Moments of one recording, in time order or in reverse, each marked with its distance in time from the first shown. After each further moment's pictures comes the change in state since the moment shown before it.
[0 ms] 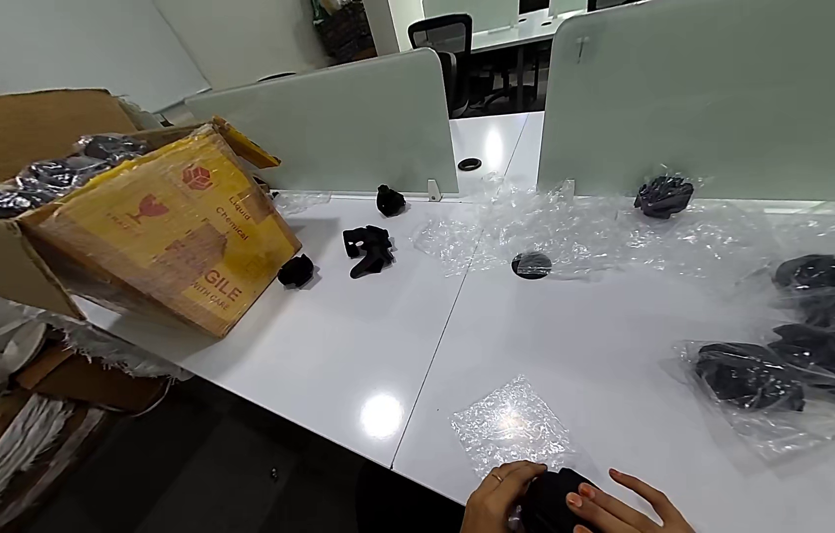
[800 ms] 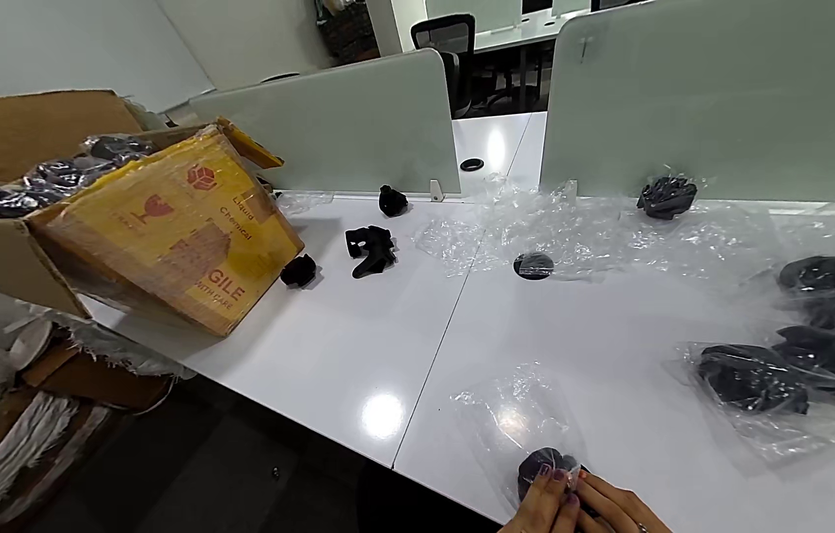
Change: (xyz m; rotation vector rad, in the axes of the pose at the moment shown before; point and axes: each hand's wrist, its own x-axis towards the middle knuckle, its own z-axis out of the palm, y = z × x) left_hand -0.006 0.026 0.026 0.334 0.313 0.362; right_hand 0.001 -0.008 0.027 -0.025 0.101 0.176
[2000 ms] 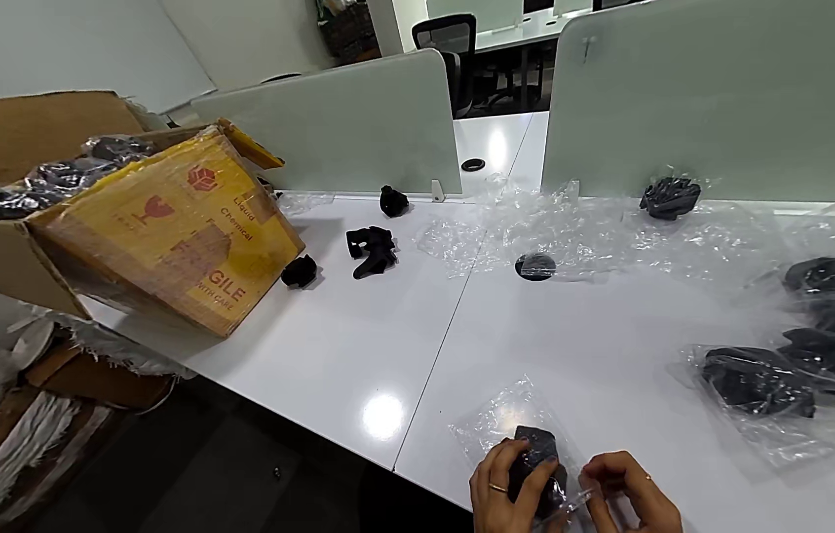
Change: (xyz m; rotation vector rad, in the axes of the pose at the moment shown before) left_hand -0.003 -0.021 0.012 0.096 0.009 -0.265; right_hand 0.019 -0.007 0.023 0.349 0.331 0.583
